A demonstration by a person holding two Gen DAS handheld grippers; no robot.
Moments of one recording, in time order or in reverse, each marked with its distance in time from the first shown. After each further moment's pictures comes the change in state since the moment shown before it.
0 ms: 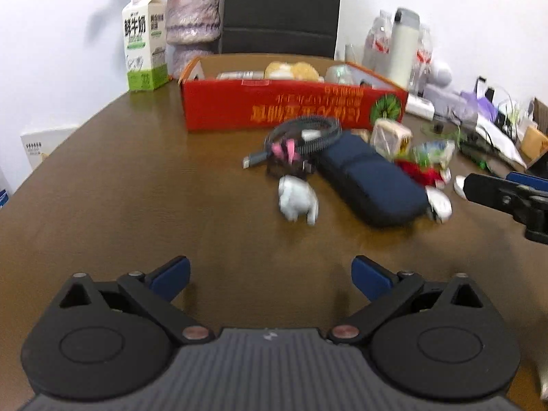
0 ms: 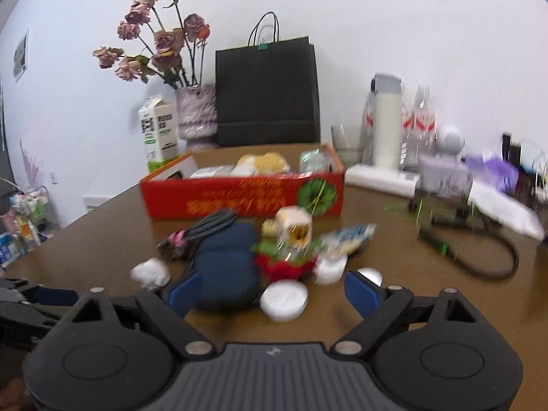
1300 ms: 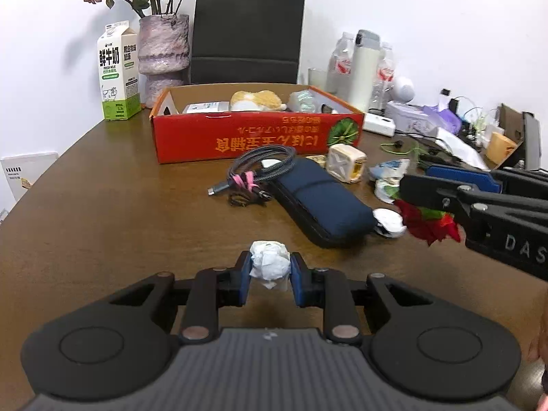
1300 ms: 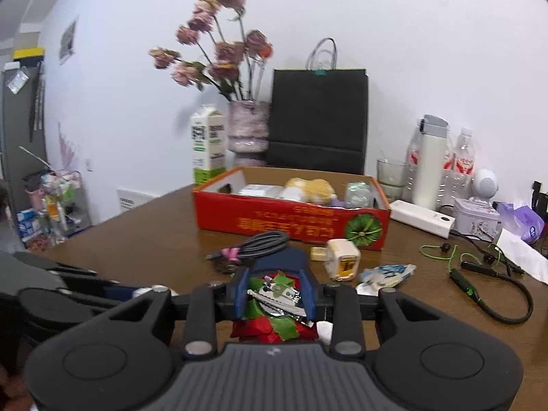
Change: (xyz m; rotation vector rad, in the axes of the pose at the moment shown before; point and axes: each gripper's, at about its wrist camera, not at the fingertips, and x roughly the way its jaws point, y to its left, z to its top) left arm -0.041 -0.015 -0.003 0.043 -0.066 -0.102; right arm -0.037 0.043 0.008 -0.119 -0.058 0.117
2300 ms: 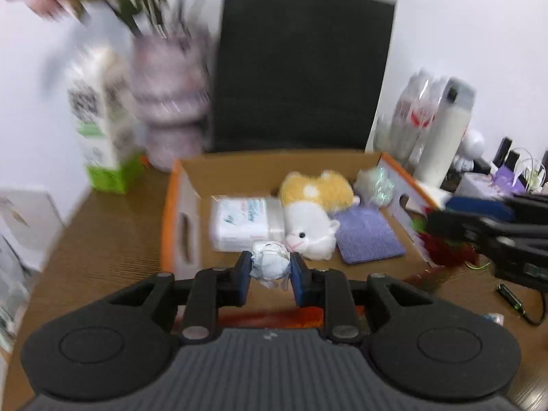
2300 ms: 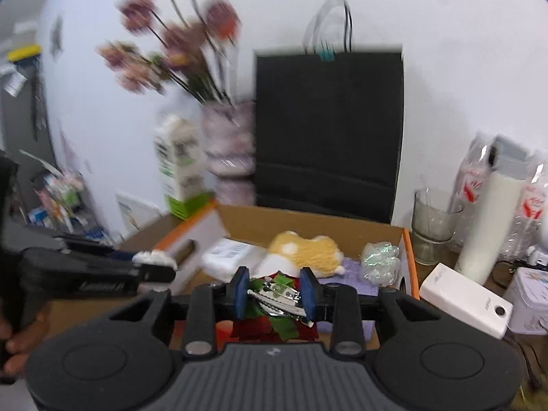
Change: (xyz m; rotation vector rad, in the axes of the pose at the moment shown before) left arm 0.168 0.083 0.209 -0.056 0.095 0.027; right arm 0.227 -0.081 0.157 0.012 0.159 0.087
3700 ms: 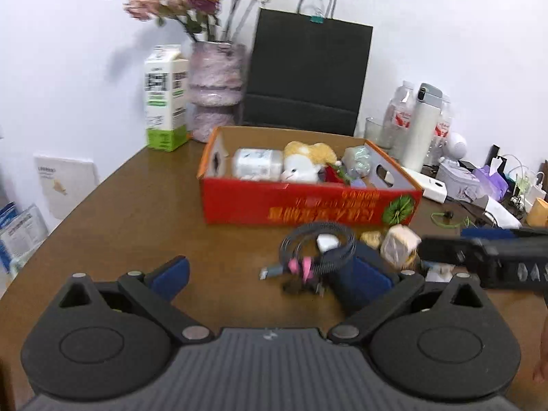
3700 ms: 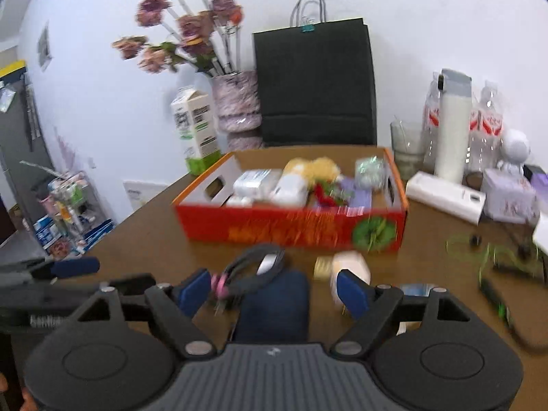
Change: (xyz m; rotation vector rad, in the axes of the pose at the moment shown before) left arm -0.145 -0.045 -0.161 -0.089 -0.170 0.112; right arm -0.135 0.046 -0.123 0.118 0.018 0.007
